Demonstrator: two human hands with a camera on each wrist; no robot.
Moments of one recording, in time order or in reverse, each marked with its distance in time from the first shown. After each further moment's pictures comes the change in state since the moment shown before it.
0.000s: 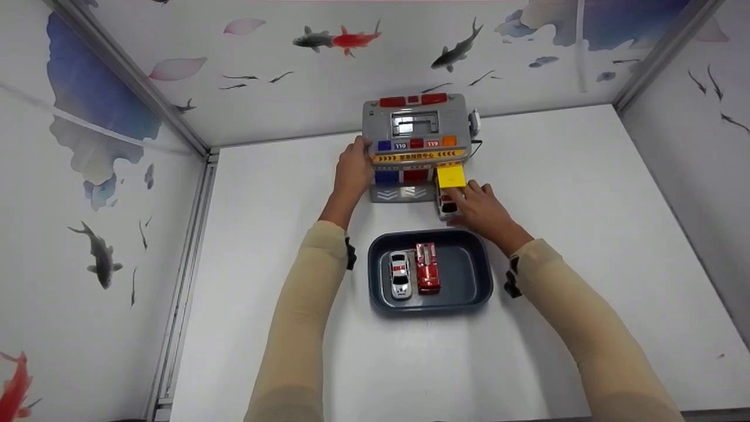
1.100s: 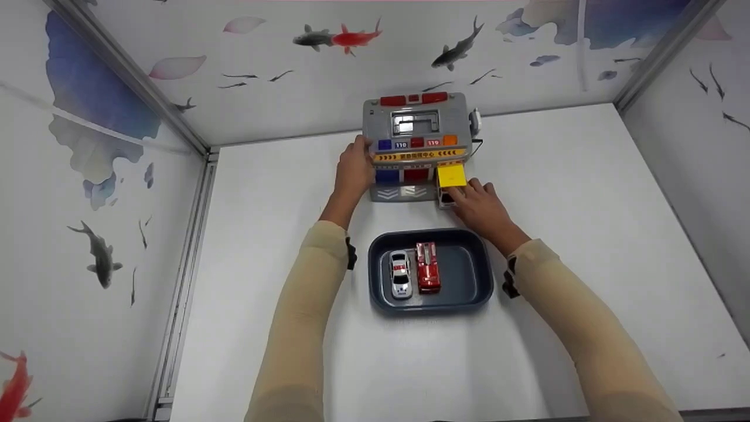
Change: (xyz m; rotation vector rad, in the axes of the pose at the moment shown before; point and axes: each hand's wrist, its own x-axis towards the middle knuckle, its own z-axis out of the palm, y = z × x) left_hand -0.002 0.000 0.000 -0.012 -0.003 -0.008; right_hand 0.003 -0.003 0.004 -0.102 0.033 0.054
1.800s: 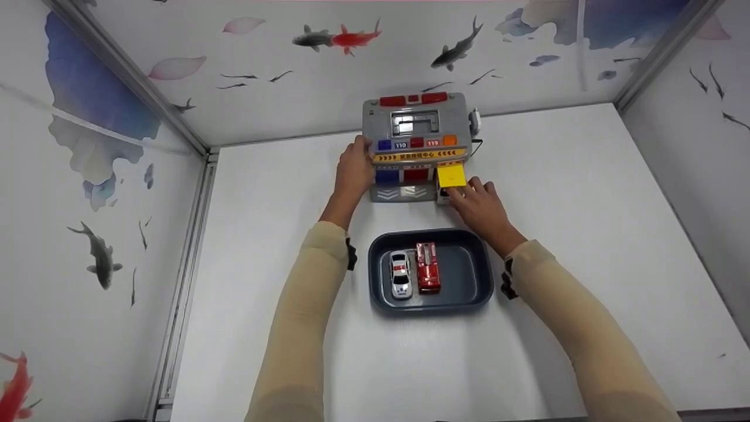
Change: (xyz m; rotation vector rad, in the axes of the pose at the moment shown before) left_hand 0.003 0.000 0.003 0.009 0.005 -0.015; right_hand -0.002 -0.004 0.002 -0.070 0.072 0.012
